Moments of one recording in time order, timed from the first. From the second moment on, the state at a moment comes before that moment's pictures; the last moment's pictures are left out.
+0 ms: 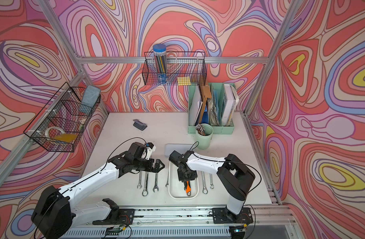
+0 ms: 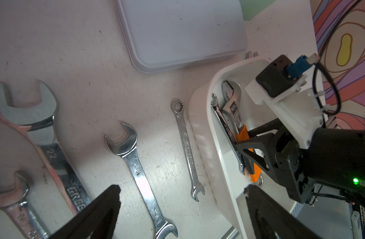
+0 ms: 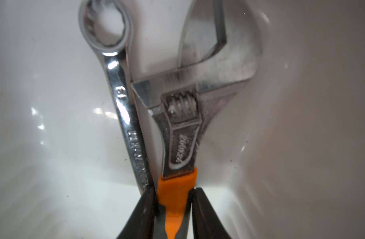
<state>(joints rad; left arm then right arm) -0.54 1.21 0.74 -0.47 0.33 -0.42 0.88 1.75 1.08 -0.88 0.02 0.70</state>
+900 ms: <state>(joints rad) -0.54 1.24 0.74 -0.47 0.33 -0.42 0.81 1.73 1.03 -0.85 0.00 0.71</state>
